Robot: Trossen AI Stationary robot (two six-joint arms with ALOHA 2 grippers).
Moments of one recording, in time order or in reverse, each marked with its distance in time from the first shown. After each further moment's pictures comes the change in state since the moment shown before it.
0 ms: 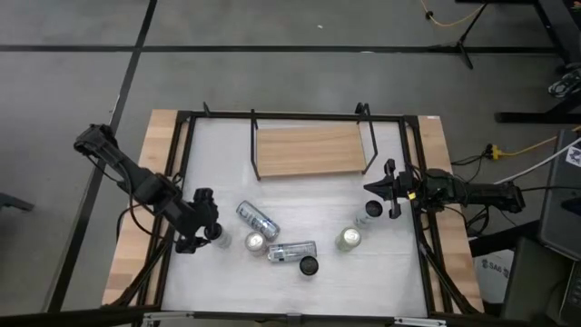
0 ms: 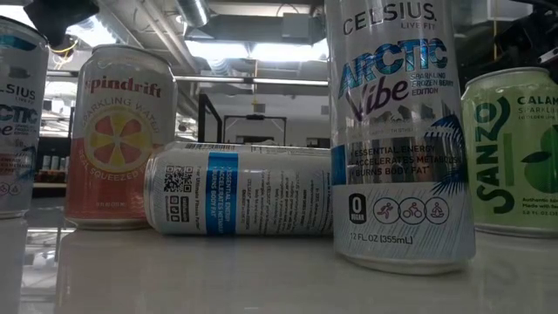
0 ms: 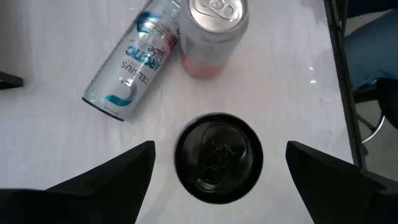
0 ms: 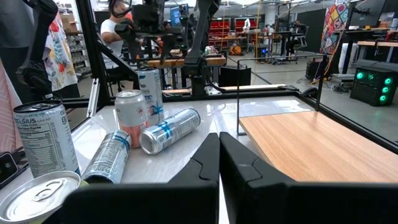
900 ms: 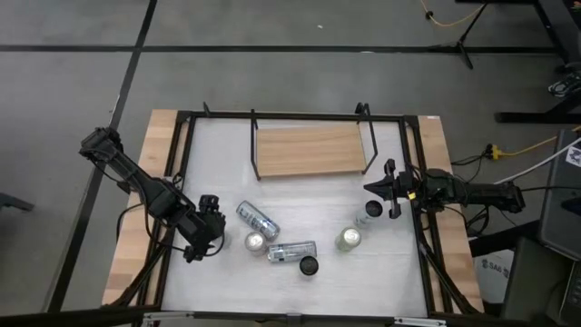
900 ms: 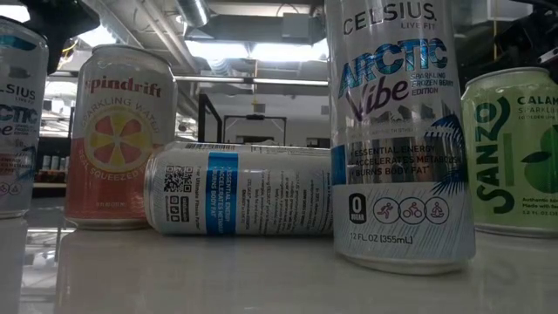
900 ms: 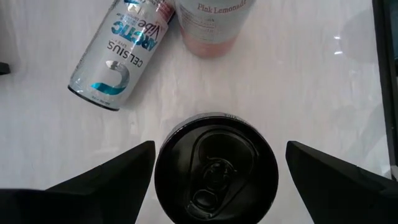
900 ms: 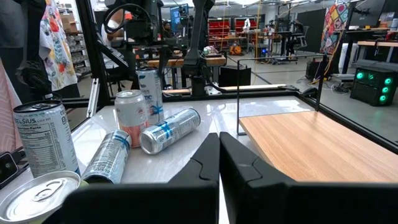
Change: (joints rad) left arm -0.014 0.135 0.000 0.001 -0.007 0.001; right arm 0.000 0.000 0.000 0.000 0.000 0.000
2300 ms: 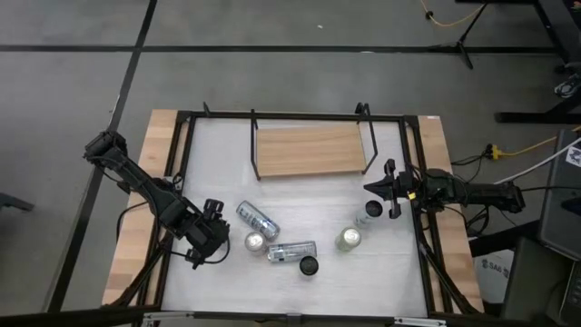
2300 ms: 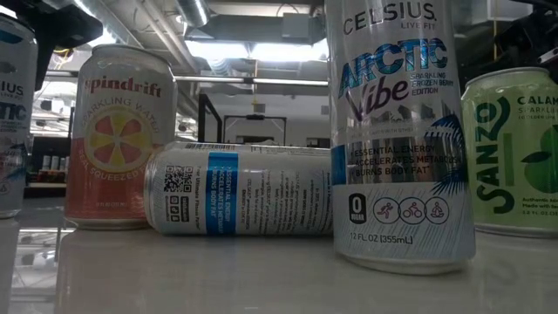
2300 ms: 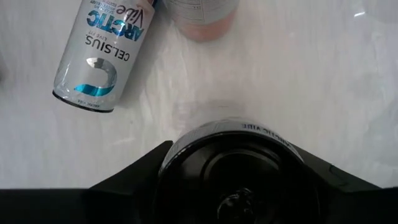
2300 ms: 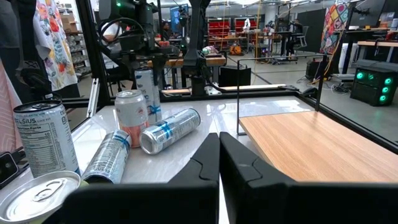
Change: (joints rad) left arm -0.012 0.103 0.001 0.000 0.008 0.088; right arm 0.000 0.000 0.000 0.000 0.000 0.000
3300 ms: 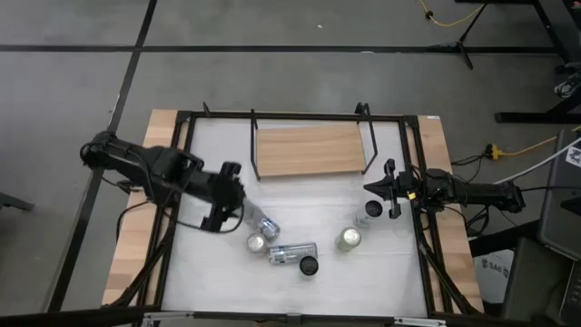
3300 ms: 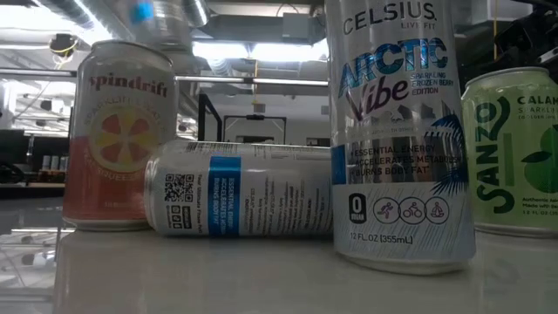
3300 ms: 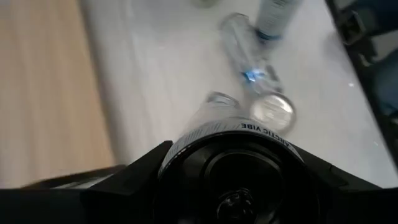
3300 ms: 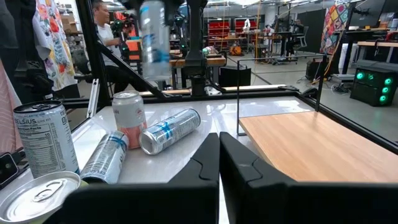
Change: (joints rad) left arm 0.358 0.002 0.488 -0.143 0.000 0.403; right arm 0.000 0.000 0.000 0.005 0.003 0.000
